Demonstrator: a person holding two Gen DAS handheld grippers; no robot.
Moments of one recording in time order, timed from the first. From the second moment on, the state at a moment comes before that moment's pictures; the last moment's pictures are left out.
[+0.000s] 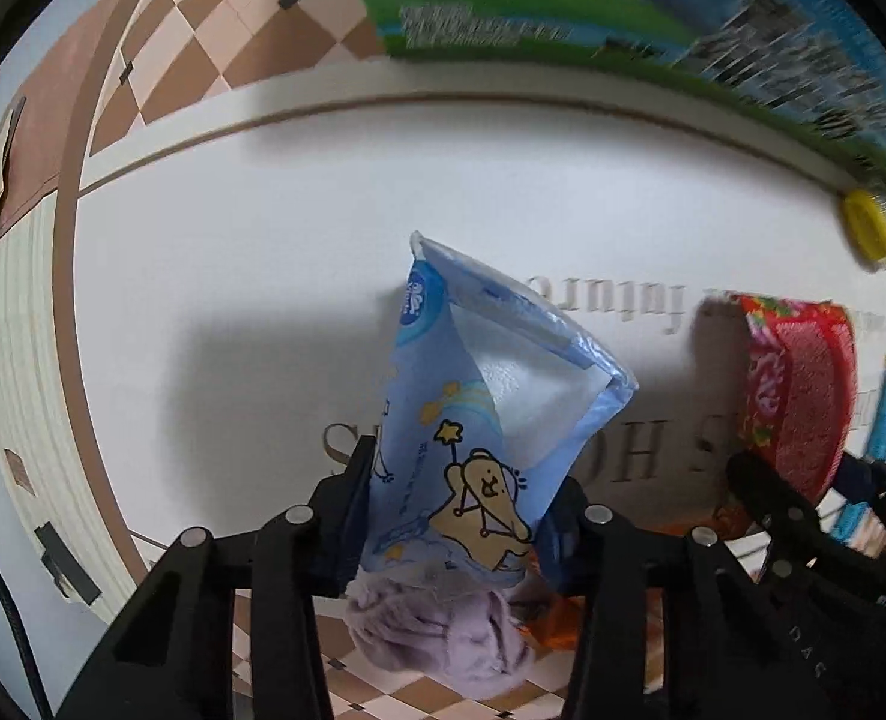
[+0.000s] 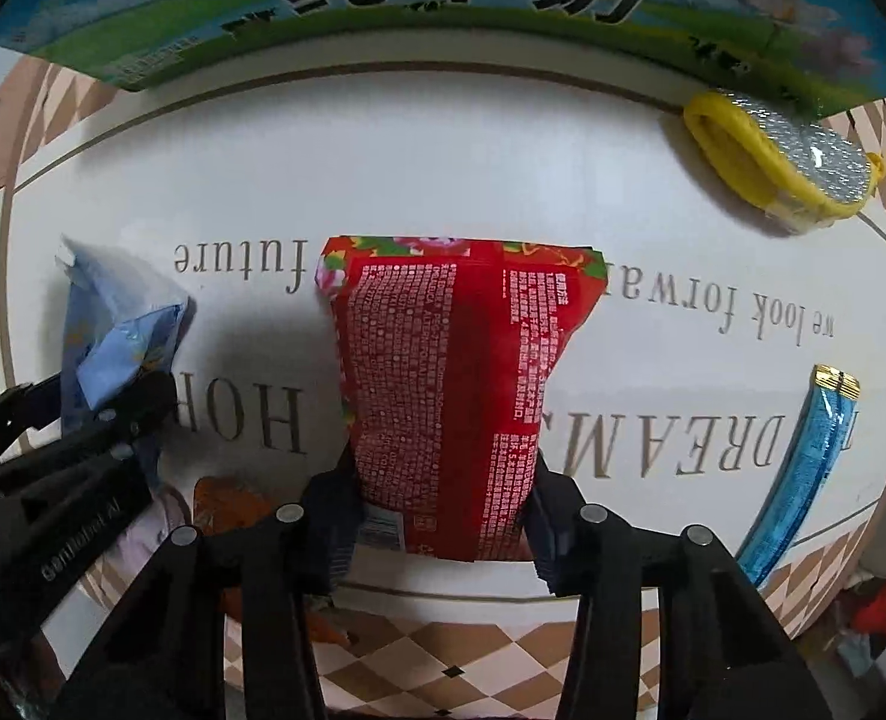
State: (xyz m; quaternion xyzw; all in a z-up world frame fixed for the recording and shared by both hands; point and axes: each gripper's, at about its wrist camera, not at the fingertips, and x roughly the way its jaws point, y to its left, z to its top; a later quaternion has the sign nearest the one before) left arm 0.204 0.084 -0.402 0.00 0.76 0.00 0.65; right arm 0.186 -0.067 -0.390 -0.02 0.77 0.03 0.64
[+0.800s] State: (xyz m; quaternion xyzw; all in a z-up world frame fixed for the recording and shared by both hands) left arm 0.424 0.060 -0.273 -0.13 0.73 -0.06 0.67; right arm 0.347 -0.121 -0.208 0.05 0.66 0.09 0.74
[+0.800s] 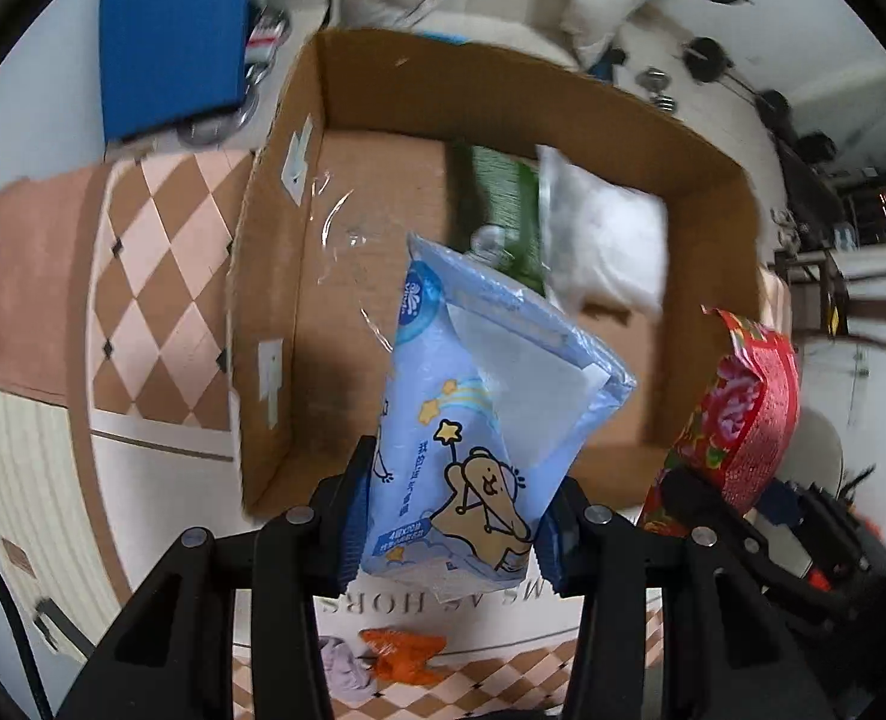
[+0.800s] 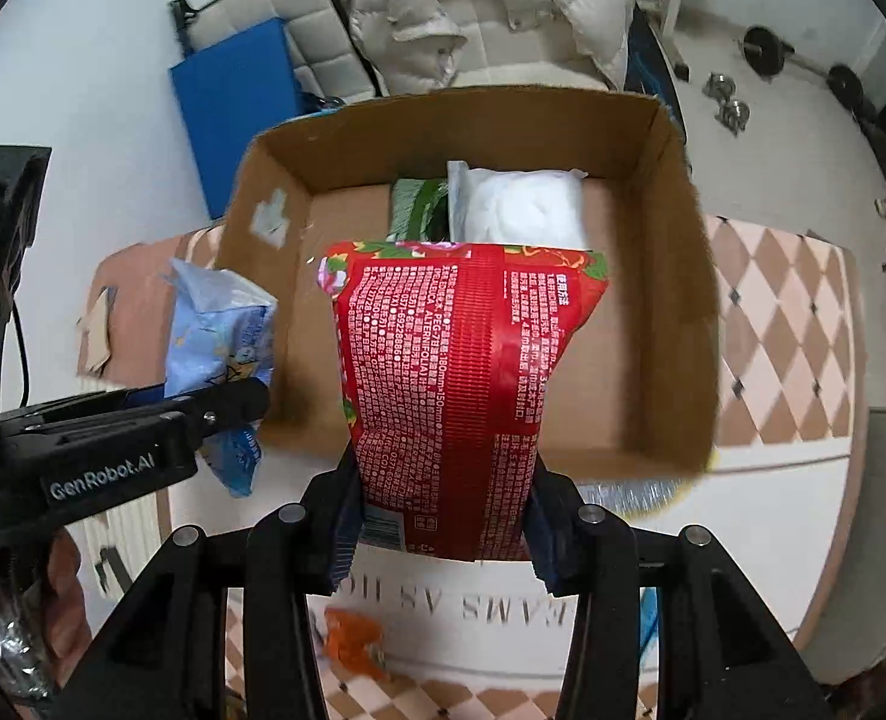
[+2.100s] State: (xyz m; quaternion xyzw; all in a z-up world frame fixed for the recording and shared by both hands) left arm 0.364 0.056 -0.221 -0.05 0.68 -0.04 0.73; right arm 0.372 -0.110 -0.240 -0.01 0.67 0.08 0.73
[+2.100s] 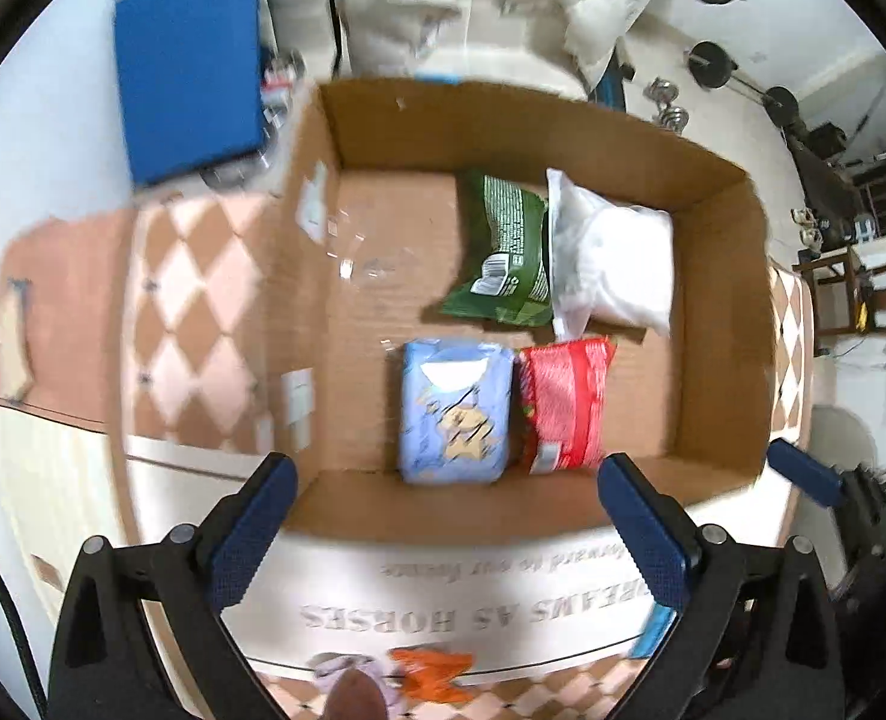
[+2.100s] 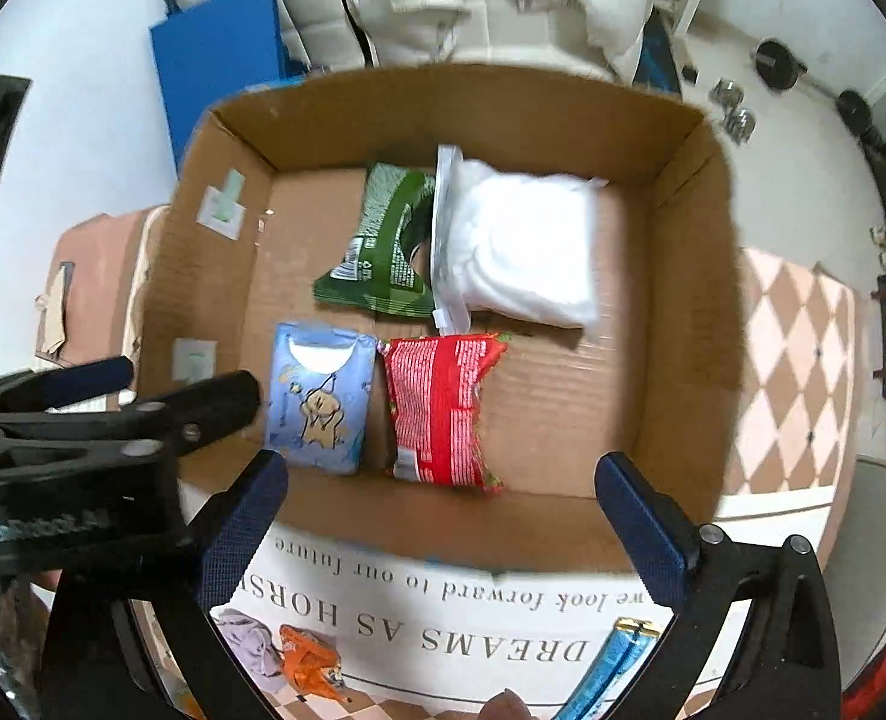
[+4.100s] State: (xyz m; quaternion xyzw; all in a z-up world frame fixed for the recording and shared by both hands) left arm 0.189 0.042 -0.251 -0.10 0.69 -0.04 0.72; right arm 0.165 -0.057 -0.295 0.07 0.73 0.16 0.66
